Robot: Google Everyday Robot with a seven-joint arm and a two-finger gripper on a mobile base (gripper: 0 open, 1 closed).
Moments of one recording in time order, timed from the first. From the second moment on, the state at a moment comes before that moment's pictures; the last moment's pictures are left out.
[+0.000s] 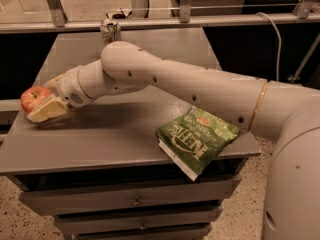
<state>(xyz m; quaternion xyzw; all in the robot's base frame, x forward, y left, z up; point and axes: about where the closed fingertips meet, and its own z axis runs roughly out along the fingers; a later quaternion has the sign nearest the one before) 0.560 0.287 0.846 -0.59 0.59 0.36 0.41</state>
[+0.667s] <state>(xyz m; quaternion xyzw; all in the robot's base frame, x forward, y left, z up) 0.566 0.269 0.864 -0.57 0.60 0.36 0.44</state>
